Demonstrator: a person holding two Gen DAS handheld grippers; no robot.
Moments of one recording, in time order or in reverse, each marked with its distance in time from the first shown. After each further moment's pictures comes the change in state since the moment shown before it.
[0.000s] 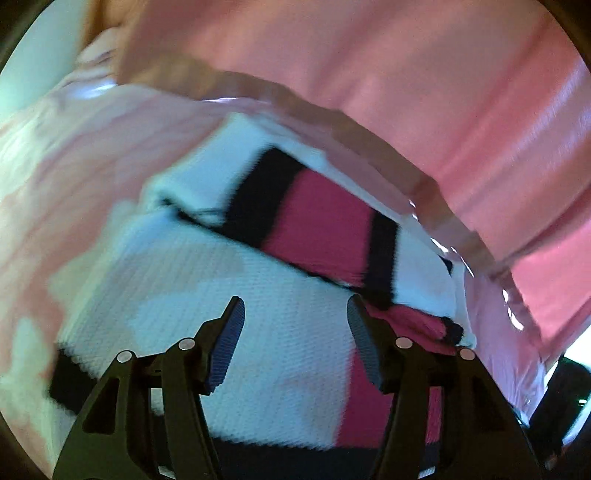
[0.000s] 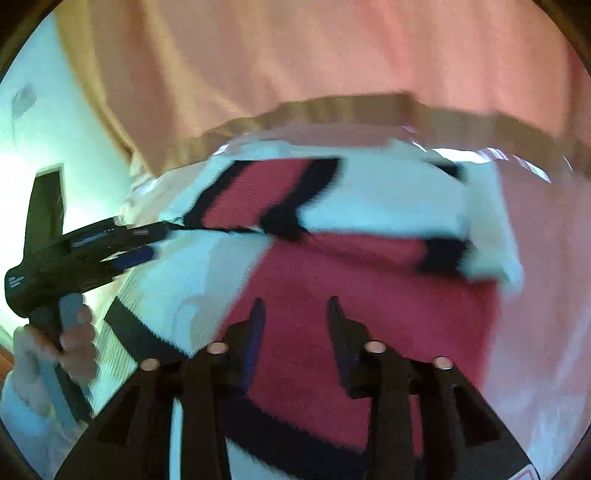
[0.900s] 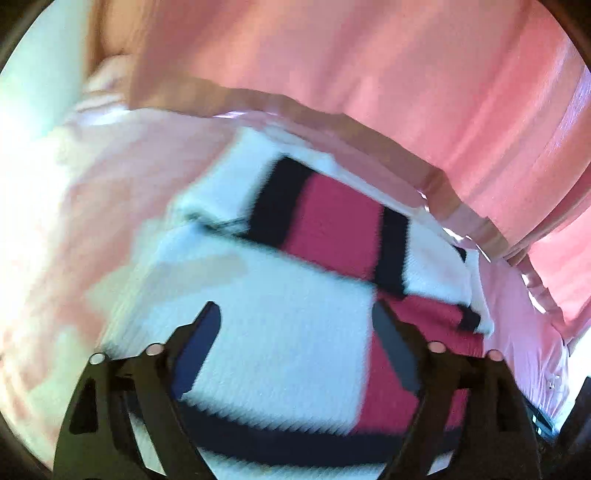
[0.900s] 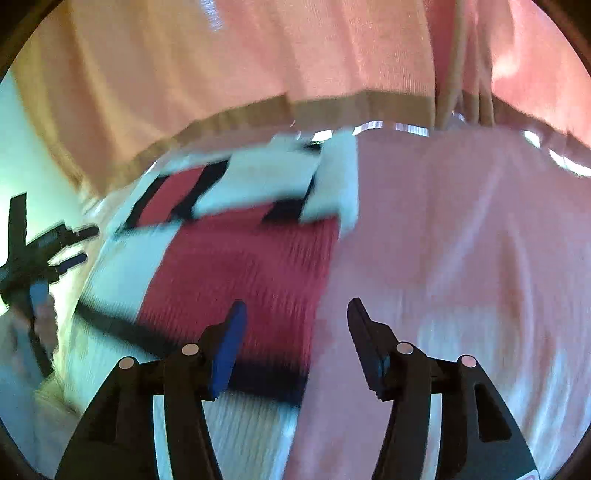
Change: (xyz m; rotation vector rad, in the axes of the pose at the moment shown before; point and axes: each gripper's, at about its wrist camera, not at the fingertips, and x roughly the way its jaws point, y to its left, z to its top) left arm -0.049 0.028 -0.005 0.045 -0.015 0.115; right arm -0.120 -0.078 -0.094 0.196 0.007 -0.177
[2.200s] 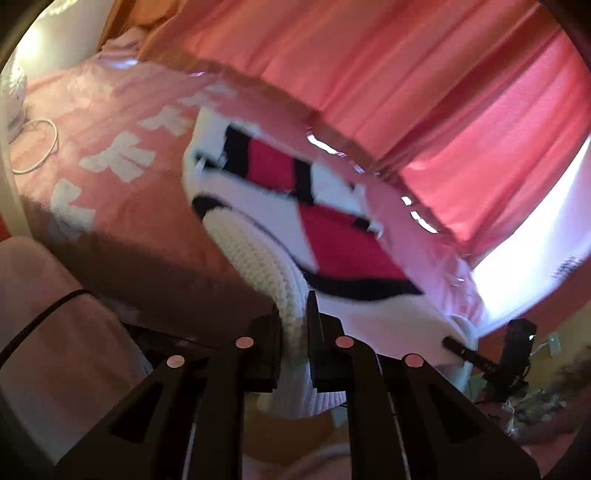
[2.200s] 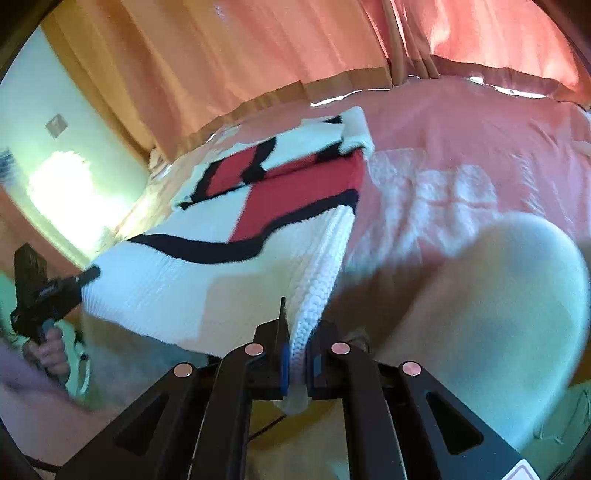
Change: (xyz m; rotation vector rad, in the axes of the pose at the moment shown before) left arm -0.251 0.006 -0.223 0.035 0.059 -0.380; right arm -0.216 -0.027 -0.183 0.061 0.020 0.157
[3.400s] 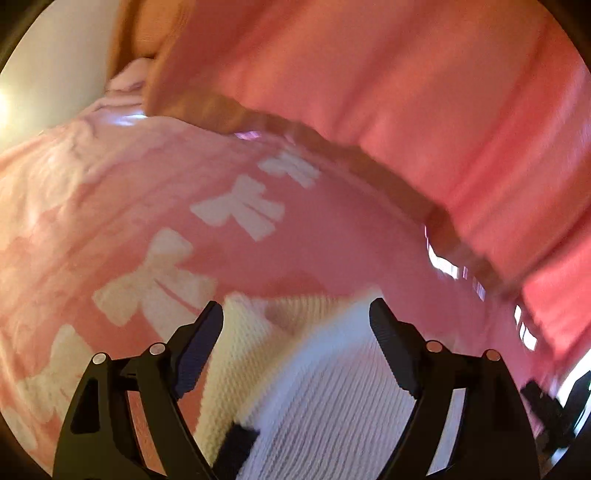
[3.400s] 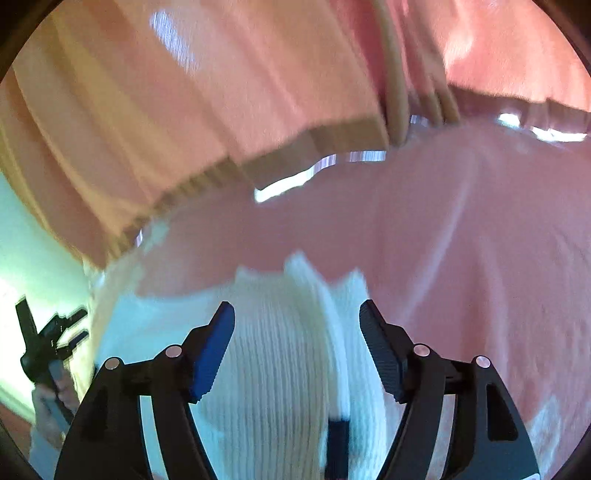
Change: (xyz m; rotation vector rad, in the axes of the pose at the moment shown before) left arm 0.246 0.090 0.251 -0.057 -0.133 0.365; right arm 0.223 -0.096 0.272 0.094 -0.108 -0.081
